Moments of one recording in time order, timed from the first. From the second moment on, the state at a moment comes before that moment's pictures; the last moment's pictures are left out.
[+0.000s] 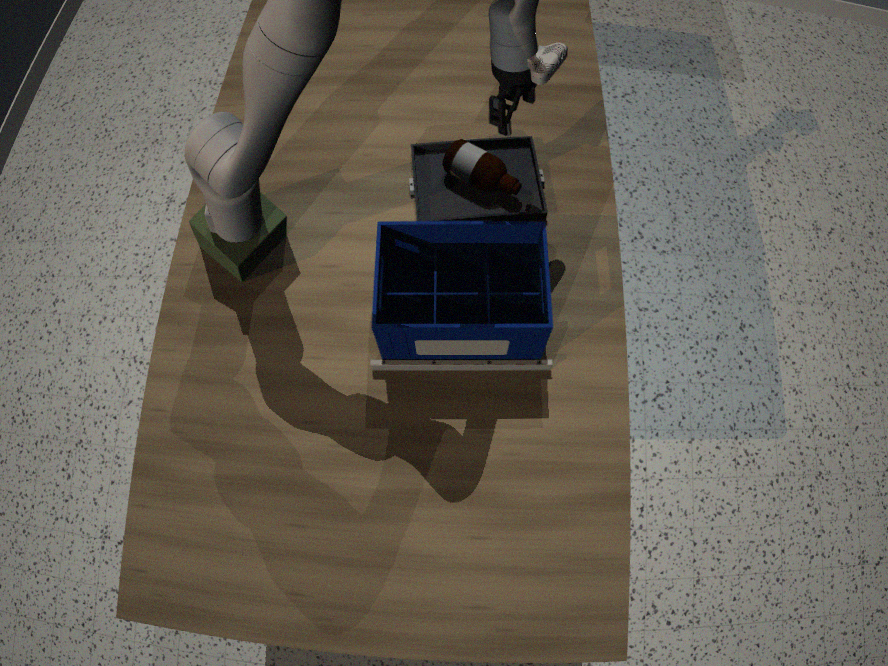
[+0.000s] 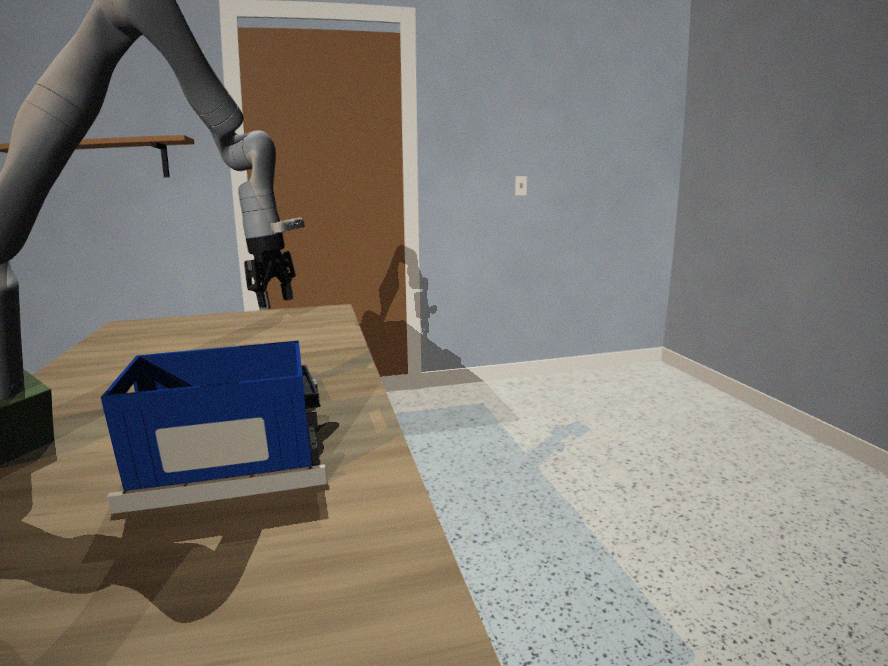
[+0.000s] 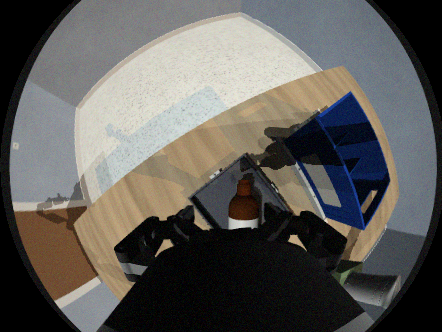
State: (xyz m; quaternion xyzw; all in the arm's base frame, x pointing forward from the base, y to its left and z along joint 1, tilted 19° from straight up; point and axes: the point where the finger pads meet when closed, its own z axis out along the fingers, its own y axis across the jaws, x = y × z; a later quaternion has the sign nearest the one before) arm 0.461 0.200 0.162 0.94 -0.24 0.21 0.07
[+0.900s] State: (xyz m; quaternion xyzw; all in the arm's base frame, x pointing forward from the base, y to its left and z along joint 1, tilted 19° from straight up) arm 0.459 0.185 0.164 0.95 -0.25 0.19 0.07
